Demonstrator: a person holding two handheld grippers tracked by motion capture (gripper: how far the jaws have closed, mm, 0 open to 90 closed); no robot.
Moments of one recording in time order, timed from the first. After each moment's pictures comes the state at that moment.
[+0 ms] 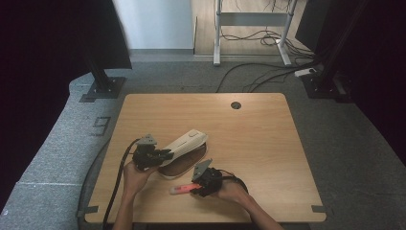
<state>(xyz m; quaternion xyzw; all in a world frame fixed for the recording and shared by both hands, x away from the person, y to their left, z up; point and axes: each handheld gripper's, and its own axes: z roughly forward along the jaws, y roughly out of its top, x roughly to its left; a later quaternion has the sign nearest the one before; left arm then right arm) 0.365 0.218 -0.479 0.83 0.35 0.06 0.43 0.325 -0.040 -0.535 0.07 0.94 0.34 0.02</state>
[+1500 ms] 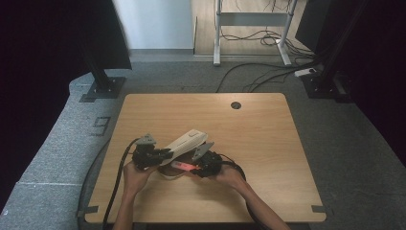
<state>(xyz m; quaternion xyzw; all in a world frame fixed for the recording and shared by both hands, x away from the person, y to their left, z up) 0.365 0.219 -0.478 0.83 0.35 0.06 0.43 0.368 -0.039 -0.513 0.14 0.92 0.35 0.06</state>
